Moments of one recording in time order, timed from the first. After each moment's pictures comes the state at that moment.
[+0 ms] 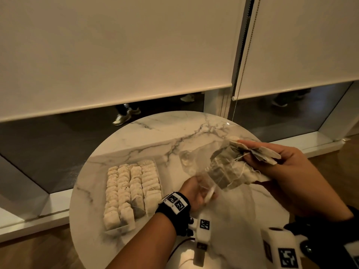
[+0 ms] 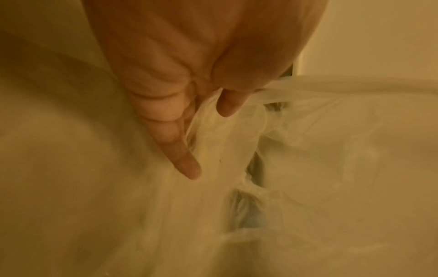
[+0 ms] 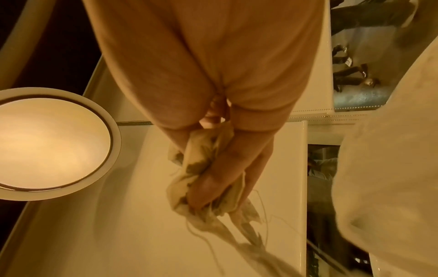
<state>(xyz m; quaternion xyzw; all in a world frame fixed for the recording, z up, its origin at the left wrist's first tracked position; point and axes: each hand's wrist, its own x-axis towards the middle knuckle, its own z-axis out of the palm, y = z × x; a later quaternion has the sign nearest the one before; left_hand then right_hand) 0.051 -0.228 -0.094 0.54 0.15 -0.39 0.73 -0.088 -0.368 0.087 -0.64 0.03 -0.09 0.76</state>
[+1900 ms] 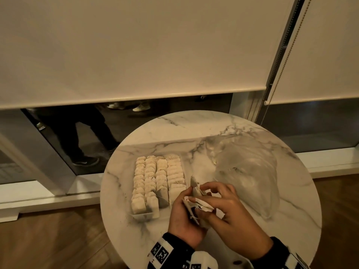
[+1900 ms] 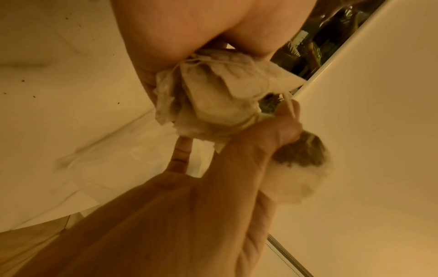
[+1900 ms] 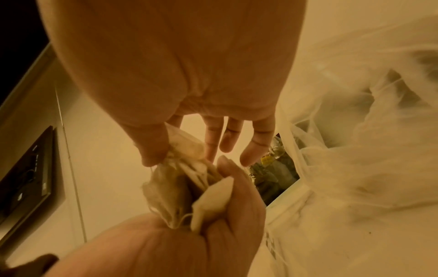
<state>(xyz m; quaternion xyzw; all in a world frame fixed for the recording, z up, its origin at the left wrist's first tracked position) -0.032 -0.128 -0.063 0.21 0.21 -0.33 0.90 -0.074 -0.259 -0.024 -0.89 -0.17 -0.07 0.41</state>
